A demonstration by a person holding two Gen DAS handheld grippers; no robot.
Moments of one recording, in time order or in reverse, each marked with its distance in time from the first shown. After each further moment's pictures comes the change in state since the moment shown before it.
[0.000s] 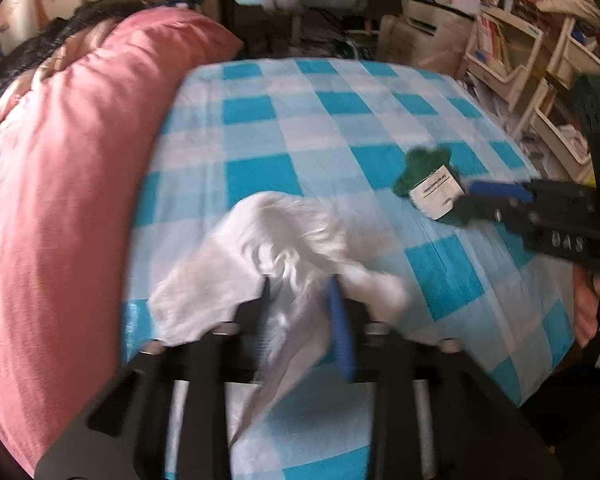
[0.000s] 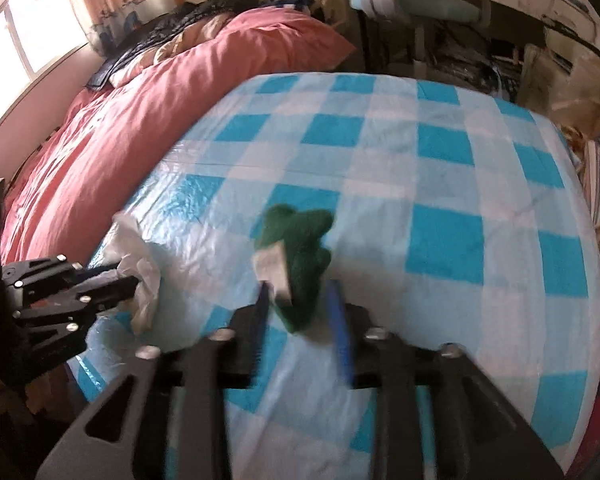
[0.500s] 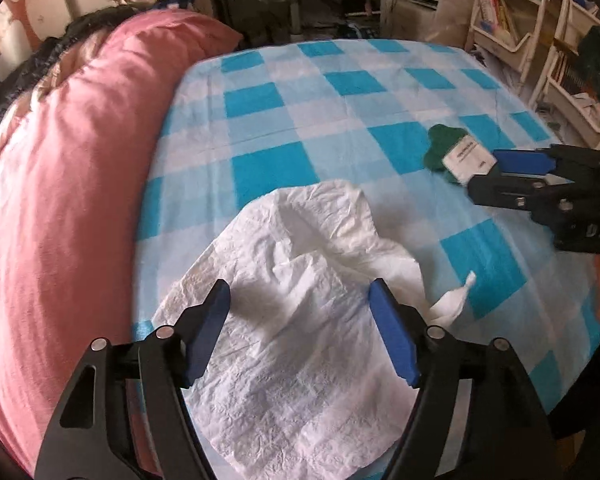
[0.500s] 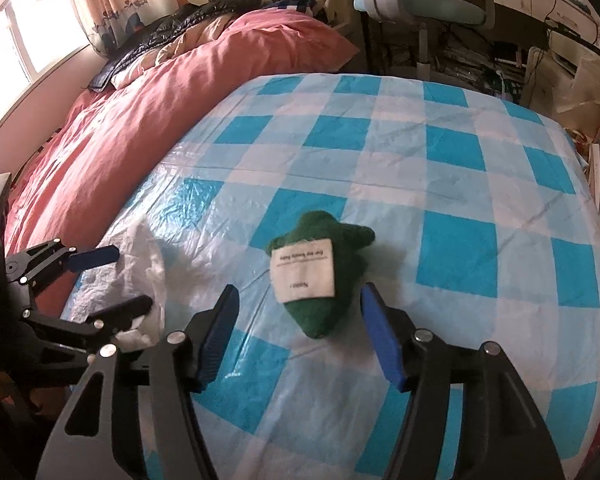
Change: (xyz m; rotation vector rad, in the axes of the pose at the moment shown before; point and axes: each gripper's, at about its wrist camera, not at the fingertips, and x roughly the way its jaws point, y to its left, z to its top) left arm 0.029 -0.002 0.007 0.085 0.073 0.039; right arm 0.013 0.007 0.002 -0.037 -0.019 -0.007
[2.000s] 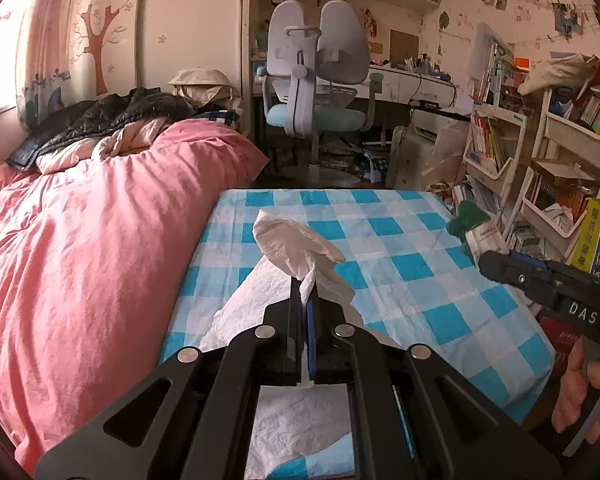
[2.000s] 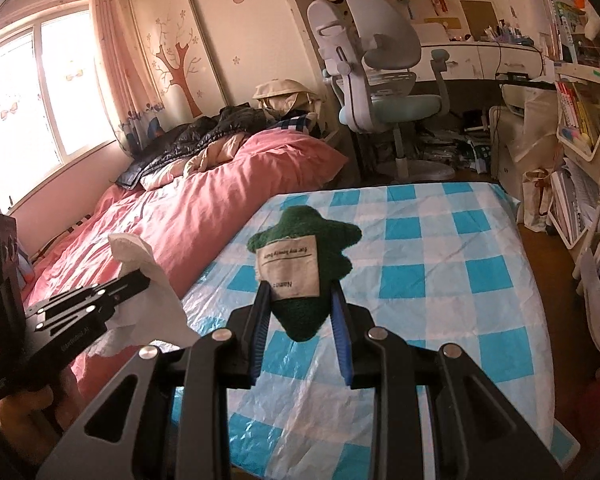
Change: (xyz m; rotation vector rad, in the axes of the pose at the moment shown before) left arm -0.159 -0.052 -0.038 -0.158 -0.470 0.056; right arm -0.144 0.008 -0.051 0.090 -0.398 0.050
